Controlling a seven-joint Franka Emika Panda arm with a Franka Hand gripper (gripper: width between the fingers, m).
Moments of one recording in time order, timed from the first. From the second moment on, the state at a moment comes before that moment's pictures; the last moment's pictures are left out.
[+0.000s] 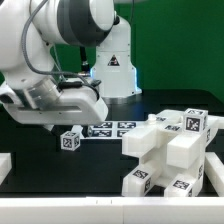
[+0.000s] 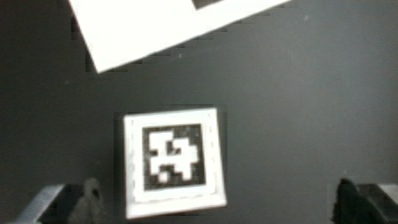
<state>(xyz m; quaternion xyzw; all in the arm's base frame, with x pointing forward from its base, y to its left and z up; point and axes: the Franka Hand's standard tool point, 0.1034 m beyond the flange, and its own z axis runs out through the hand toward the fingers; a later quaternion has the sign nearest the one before) 0.431 -0.110 0.029 -0.93 0.21 0.27 0.14</state>
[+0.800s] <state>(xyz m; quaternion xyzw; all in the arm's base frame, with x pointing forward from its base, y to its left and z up) 0.432 -0.116 0.011 -0.88 0.19 0.39 0.18</state>
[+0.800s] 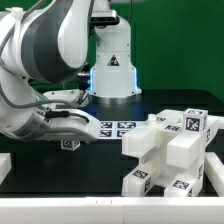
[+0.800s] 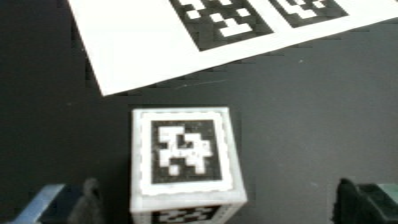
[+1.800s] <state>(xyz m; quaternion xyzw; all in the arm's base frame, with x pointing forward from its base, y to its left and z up) 0.407 -0.115 0.007 -0.84 0.24 0.46 0.19</state>
